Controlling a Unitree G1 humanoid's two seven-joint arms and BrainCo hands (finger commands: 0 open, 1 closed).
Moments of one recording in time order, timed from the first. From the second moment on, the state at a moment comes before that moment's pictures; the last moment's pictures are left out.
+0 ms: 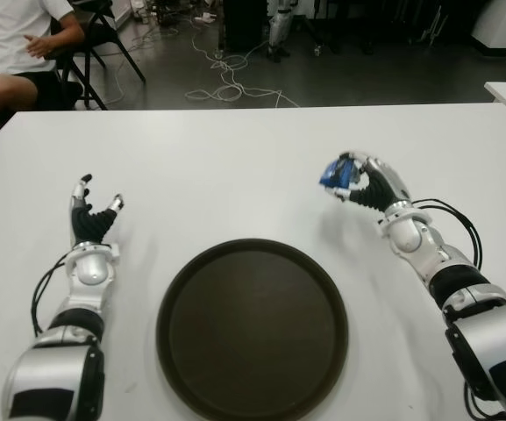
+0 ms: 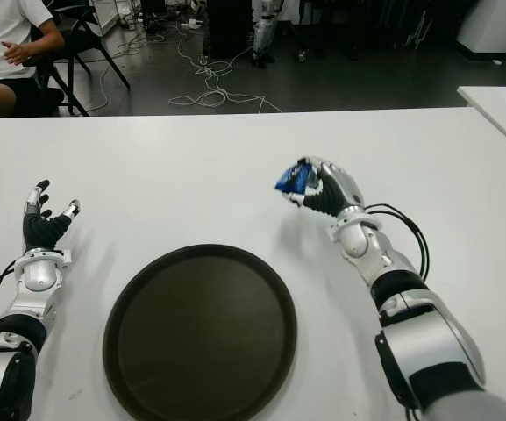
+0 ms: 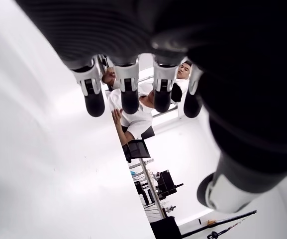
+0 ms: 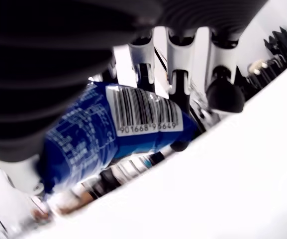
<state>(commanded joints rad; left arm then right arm) -0.57 0.27 0.11 1.24 0.11 -0.53 0.37 -0.74 -0.30 0.24 1.11 -0.43 -0.57 -0.35</state>
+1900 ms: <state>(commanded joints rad) -0.57 0.26 0.14 1.23 0.09 -0.54 0.34 -0.63 -0.17 0.03 0.74 -0.04 -0.66 0.14</state>
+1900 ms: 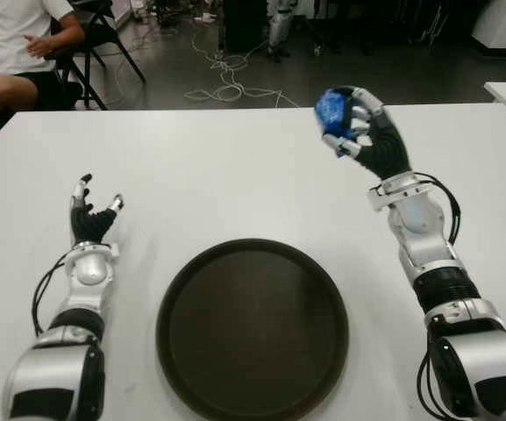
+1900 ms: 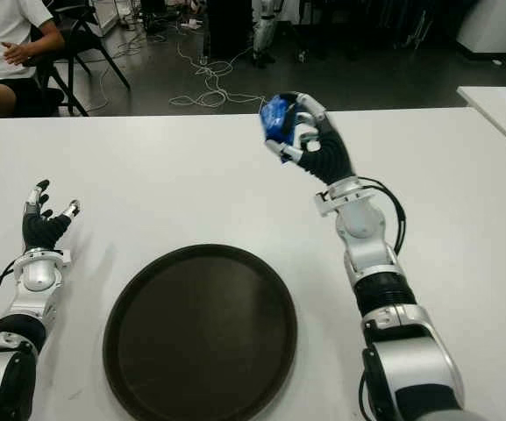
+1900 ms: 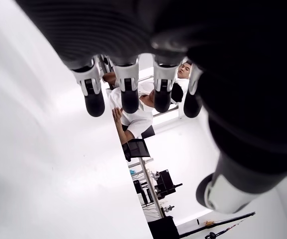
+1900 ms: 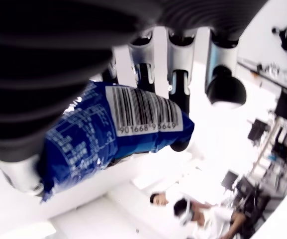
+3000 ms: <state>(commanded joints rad) -0.57 0.26 0.13 1.23 0.11 -0.53 0.36 -0.51 -0.21 0.12 0.42 0.07 -0.43 0.60</state>
